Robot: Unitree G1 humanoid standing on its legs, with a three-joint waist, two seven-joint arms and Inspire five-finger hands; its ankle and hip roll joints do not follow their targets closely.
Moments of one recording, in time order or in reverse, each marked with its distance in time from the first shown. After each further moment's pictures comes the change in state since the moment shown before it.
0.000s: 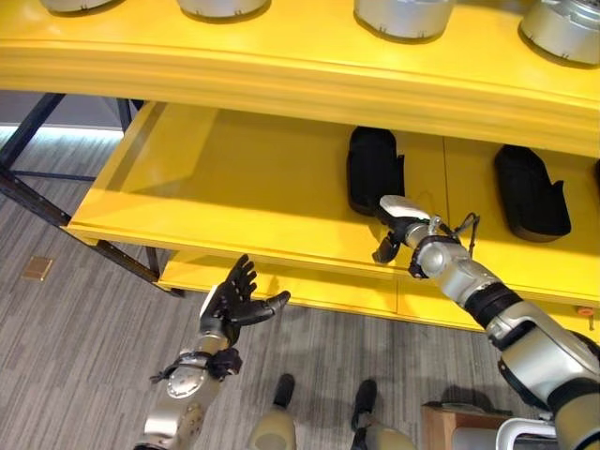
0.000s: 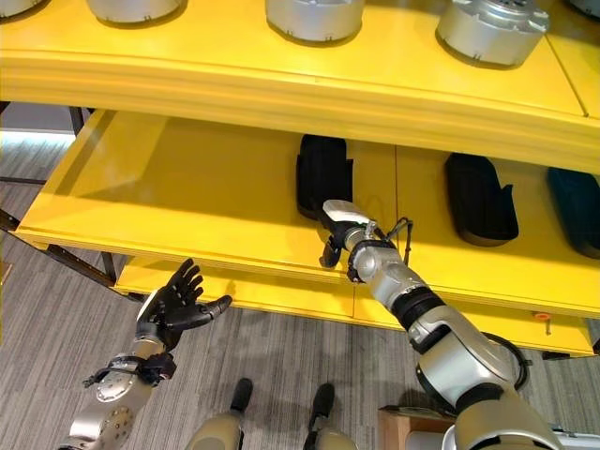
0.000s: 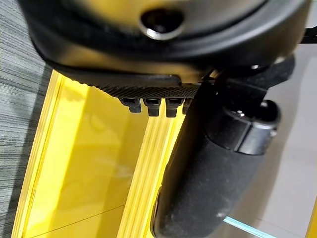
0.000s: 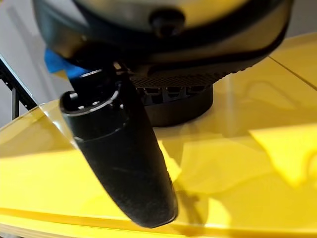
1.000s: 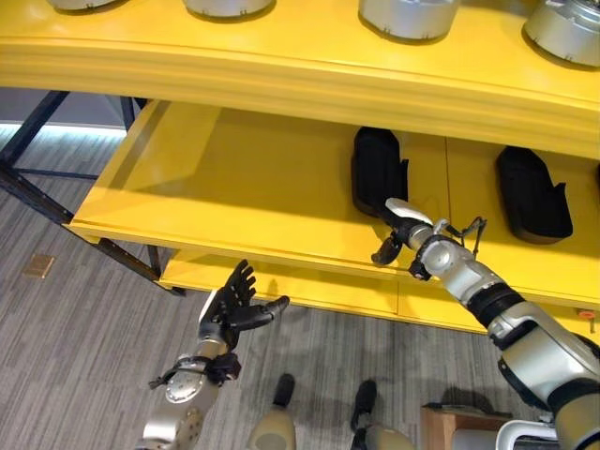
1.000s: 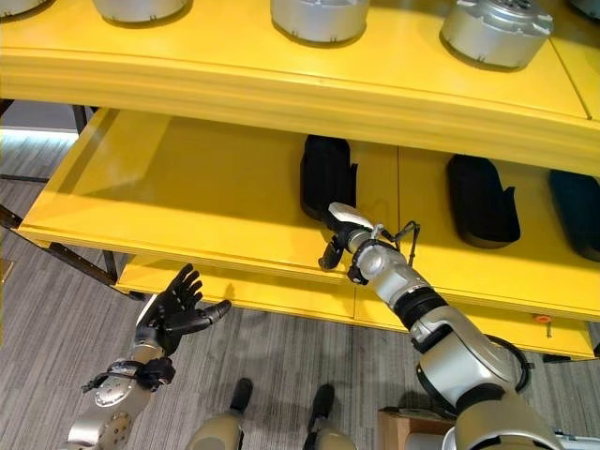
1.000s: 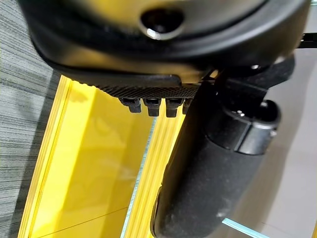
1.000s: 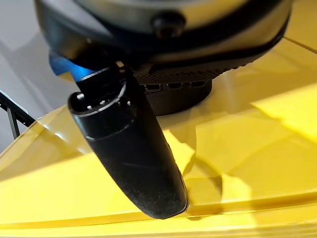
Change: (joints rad) left arm 0.021 0.000 0.000 0.000 0.001 0.001 -0.004; right arm 0.000 -0.004 -0.022 0.033 0.178 -0.022 0.078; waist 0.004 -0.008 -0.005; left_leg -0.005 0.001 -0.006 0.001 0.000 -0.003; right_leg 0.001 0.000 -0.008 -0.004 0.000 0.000
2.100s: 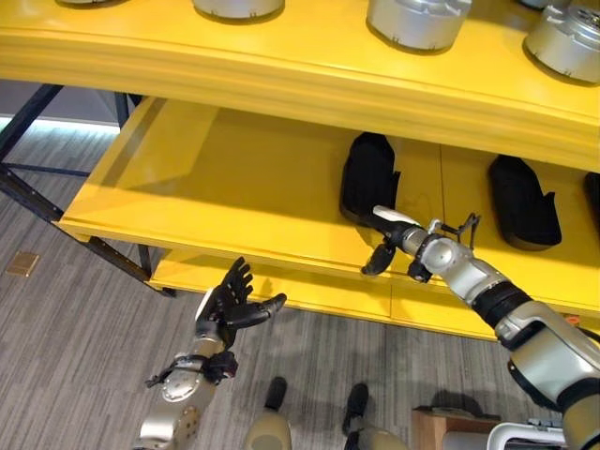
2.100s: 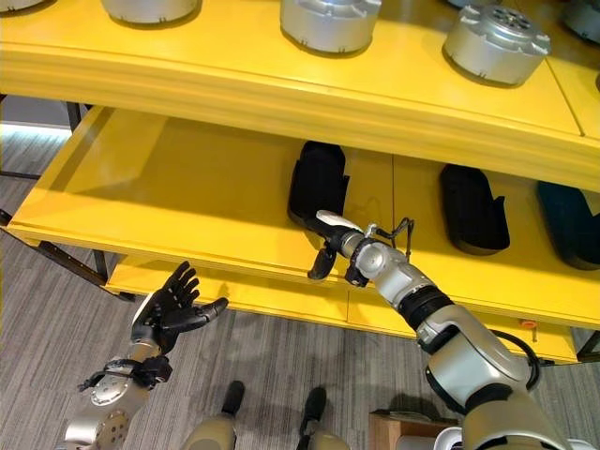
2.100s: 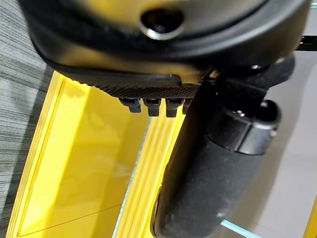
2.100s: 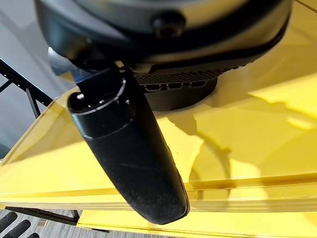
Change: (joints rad) left arm -0.003 0.000 0.025 0.000 0.001 0.001 -0.014; right arm -0.004 -0.053 0.060 -0.084 0.095 -0.026 0.131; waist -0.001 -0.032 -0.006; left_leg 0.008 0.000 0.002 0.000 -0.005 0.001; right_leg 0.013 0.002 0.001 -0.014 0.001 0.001
